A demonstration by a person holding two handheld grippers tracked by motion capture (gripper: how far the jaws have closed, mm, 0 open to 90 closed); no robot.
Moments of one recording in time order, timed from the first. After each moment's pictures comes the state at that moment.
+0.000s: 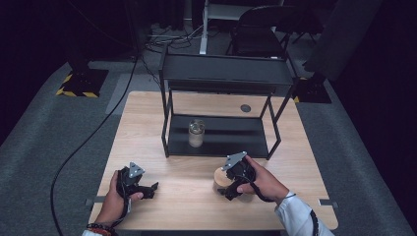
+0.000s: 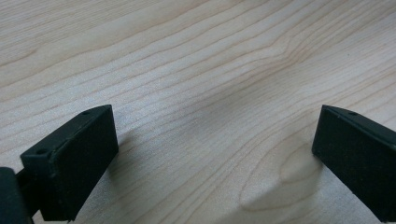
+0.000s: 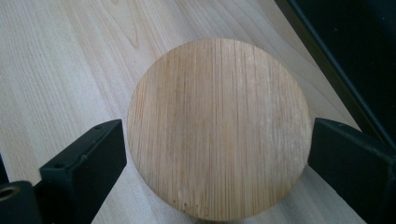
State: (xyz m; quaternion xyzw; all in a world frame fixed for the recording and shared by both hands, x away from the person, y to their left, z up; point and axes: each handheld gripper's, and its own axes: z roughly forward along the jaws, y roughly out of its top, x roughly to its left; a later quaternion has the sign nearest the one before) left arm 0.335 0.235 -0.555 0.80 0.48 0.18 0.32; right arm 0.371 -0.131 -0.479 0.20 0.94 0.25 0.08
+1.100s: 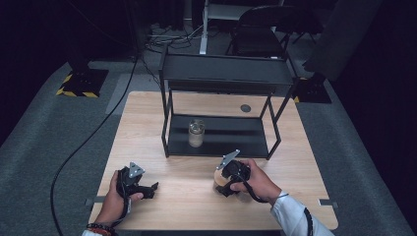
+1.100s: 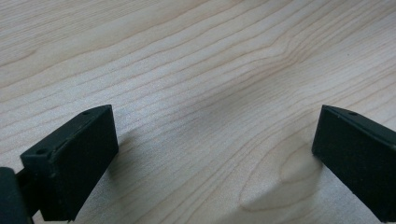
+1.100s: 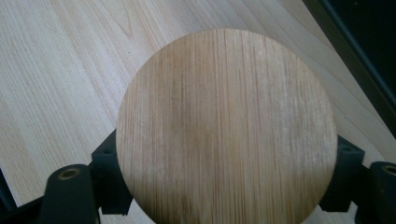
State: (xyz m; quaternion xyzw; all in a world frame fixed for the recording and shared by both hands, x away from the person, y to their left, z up) left arm 0.335 0.235 -0.555 0.80 0.48 0.18 0.32; right arm 0.377 -0.120 -0.484 0.22 0.95 0.21 0.06
